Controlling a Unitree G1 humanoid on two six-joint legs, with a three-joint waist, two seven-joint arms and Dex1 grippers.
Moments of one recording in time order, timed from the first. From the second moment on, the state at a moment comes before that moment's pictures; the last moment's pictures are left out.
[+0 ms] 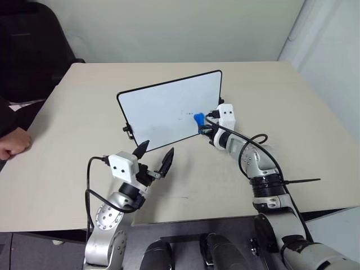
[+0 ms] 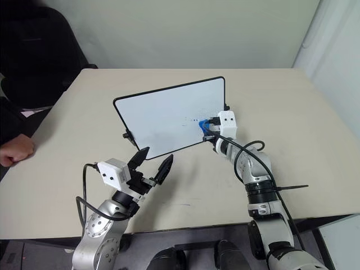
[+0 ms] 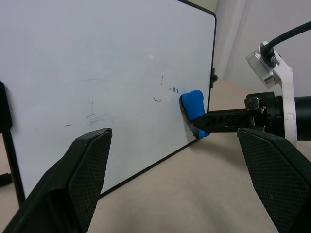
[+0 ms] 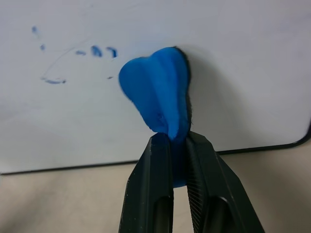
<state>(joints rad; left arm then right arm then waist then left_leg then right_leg) 0.11 0.20 0.03 -0.47 -0.37 0.14 -0.34 -0.74 -0.08 0.01 0.17 0.32 0.83 0.26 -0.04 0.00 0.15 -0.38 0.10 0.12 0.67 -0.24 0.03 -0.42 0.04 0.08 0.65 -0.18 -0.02</state>
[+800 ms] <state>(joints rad) 0.12 0.20 0.03 -0.47 -0.37 0.14 -0.34 -0.78 -0.04 0.12 0.12 0.32 0.90 0.35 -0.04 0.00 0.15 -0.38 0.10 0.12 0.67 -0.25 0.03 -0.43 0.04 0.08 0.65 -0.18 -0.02</state>
